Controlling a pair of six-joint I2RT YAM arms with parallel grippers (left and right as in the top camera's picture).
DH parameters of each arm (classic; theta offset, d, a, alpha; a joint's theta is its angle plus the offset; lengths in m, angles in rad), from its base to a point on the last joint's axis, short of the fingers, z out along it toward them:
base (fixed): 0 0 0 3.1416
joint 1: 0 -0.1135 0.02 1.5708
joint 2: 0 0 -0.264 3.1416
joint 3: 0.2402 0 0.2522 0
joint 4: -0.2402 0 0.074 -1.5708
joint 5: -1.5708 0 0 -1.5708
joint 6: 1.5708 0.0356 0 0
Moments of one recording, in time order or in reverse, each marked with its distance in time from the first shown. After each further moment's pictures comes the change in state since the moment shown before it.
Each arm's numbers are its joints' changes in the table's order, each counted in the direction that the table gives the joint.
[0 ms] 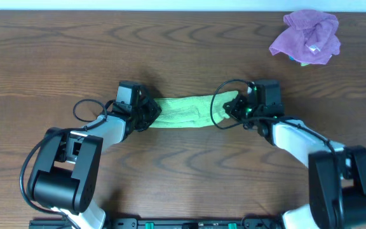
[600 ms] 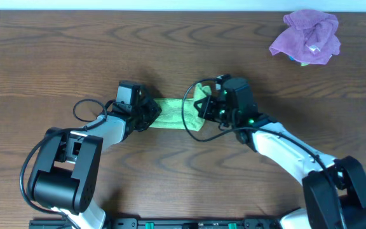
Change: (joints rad) left arm 0.000 0.000 0.000 -0.001 -0.003 0.000; right arm -0.259 -0.050 0.075 0.004 -0.052 -0.013
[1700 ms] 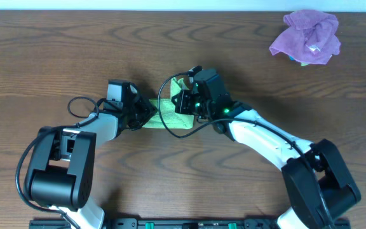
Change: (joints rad) left arm -0.085 0.009 0.013 -0.031 -0.124 0.142; right arm -0.140 0.146 0.217 -0.071 -0.043 -0.040
